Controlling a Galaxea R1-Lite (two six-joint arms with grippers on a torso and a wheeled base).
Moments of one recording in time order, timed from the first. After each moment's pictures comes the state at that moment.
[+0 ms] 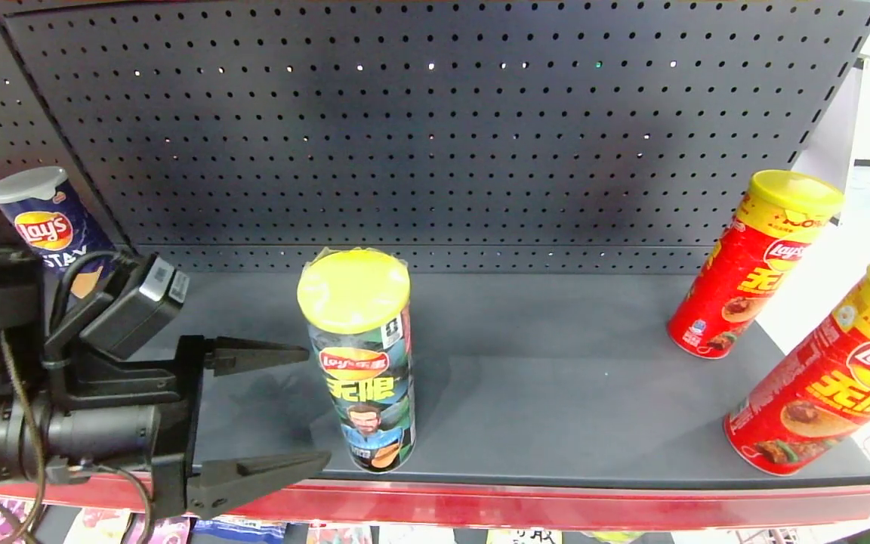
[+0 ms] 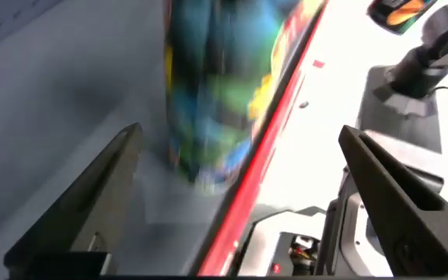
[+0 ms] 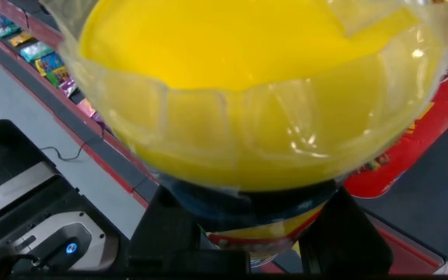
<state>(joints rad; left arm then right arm) -0.33 1.33 -0.55 -0.36 -0.79 0.26 0.24 0.39 -0.44 0.16 0.41 -0.07</state>
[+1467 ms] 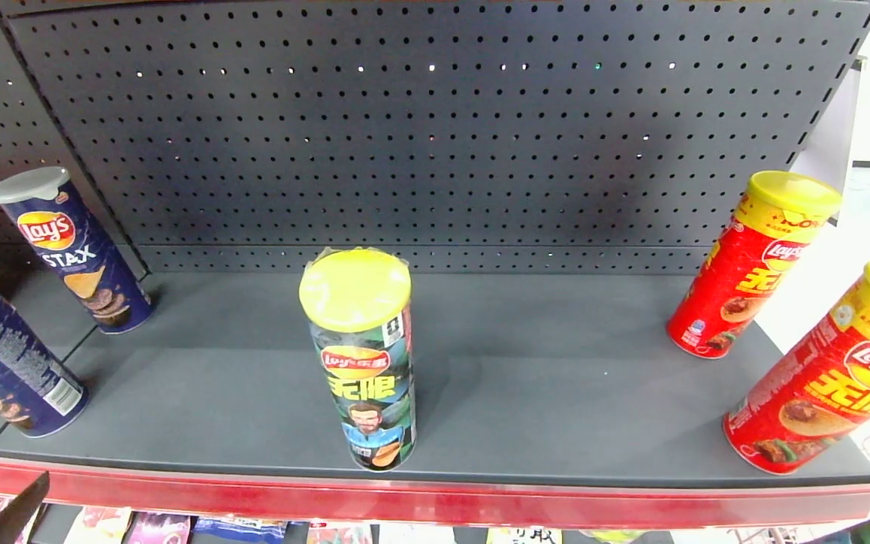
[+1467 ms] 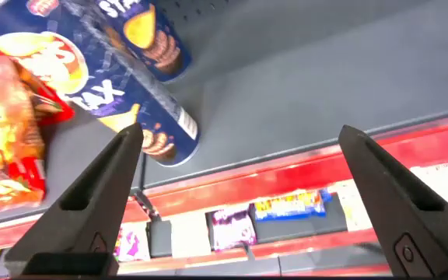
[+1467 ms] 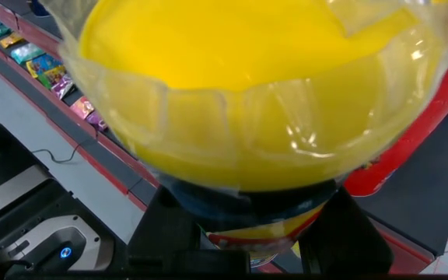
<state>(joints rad) -0.26 0.57 -0.32 -0.06 0.28 0.33 0.24 0.40 -0.45 0.16 0.38 -0.07</state>
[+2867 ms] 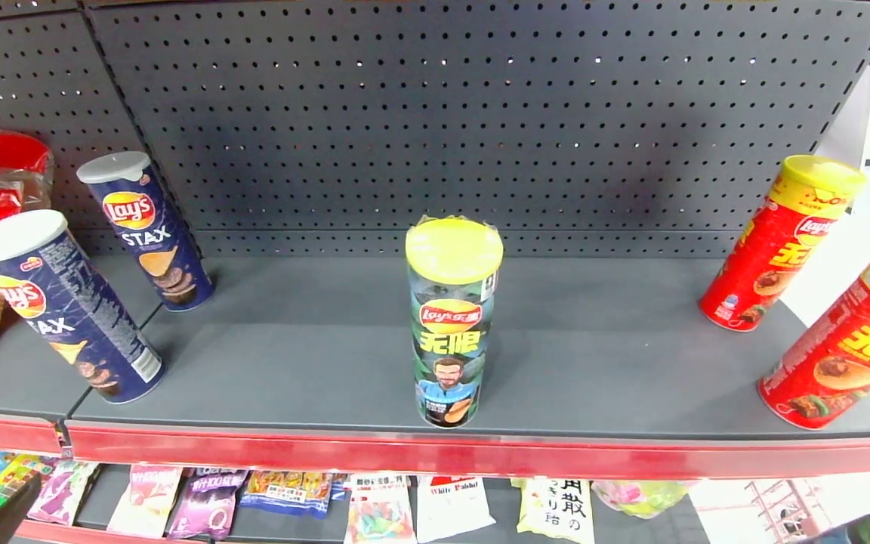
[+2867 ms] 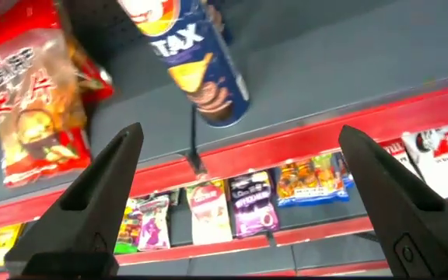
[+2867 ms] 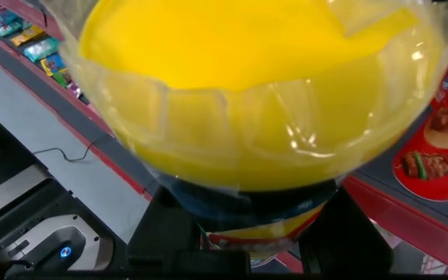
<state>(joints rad) -0.26 0.54 -0.31 -0.06 0.26 0.33 0.24 0.43 -0.46 0.15 0.38 -0.07</state>
